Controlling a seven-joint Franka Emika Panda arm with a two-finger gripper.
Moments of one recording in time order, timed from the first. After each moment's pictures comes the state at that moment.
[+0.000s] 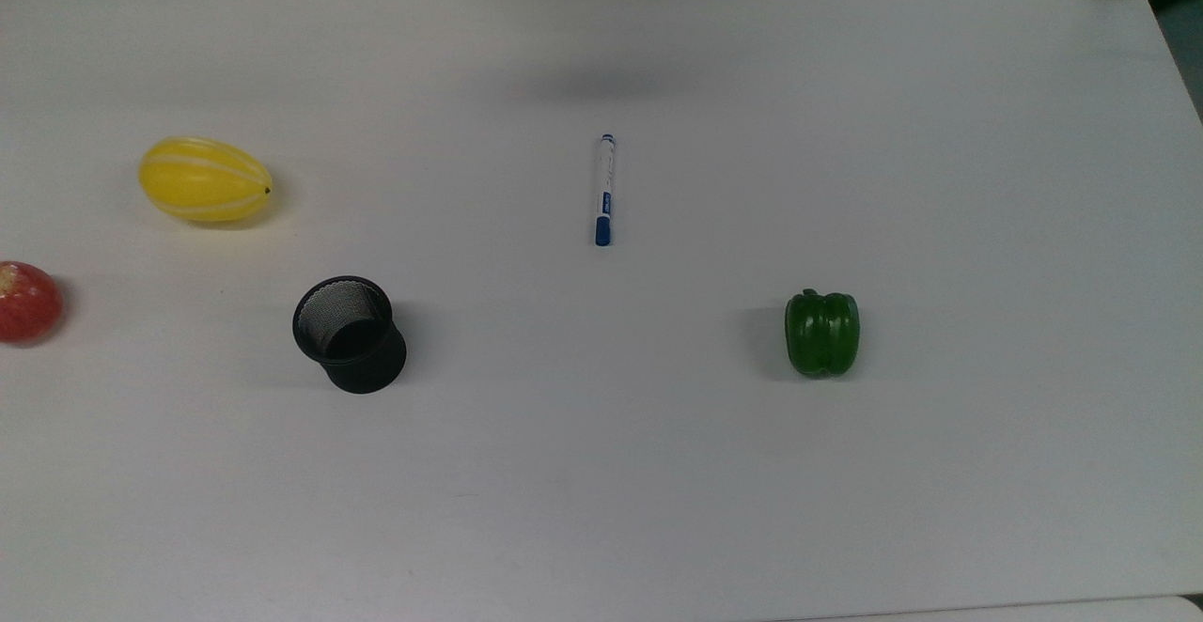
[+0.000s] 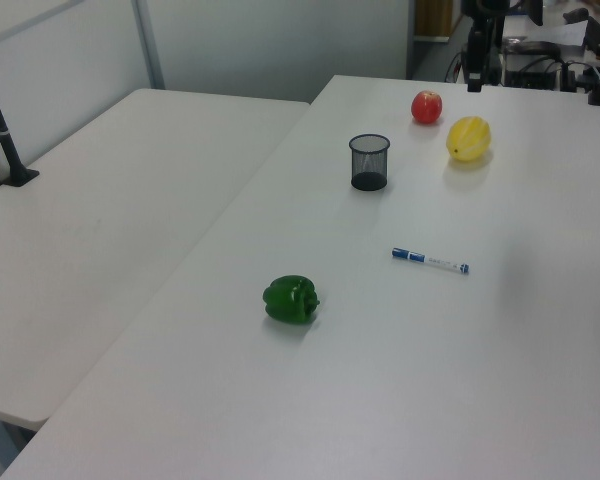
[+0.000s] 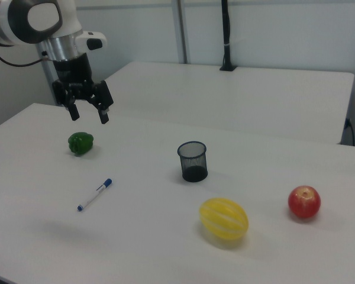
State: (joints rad) arm 0.06 -0.03 0.03 -1.66 -0.06 1.62 -0.04
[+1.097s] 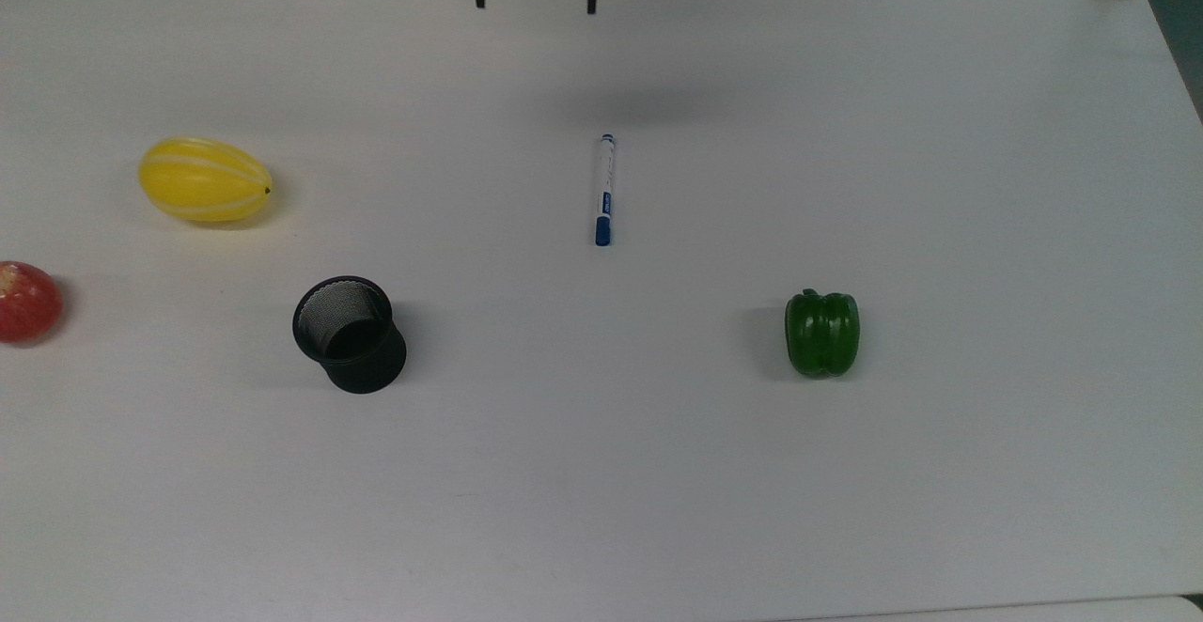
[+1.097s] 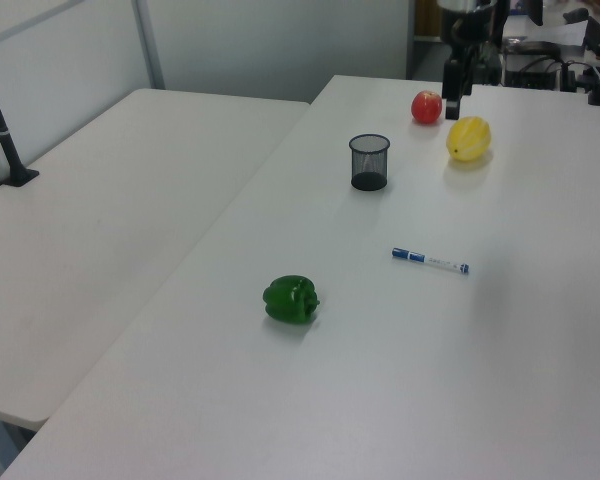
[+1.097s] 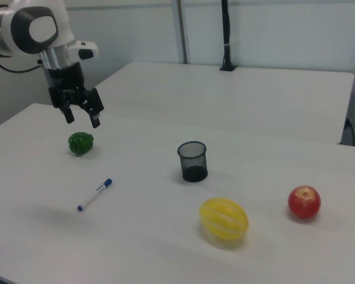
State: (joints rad) arm 0.13 0.03 0.04 -1.67 -0.06 1.69 0.12
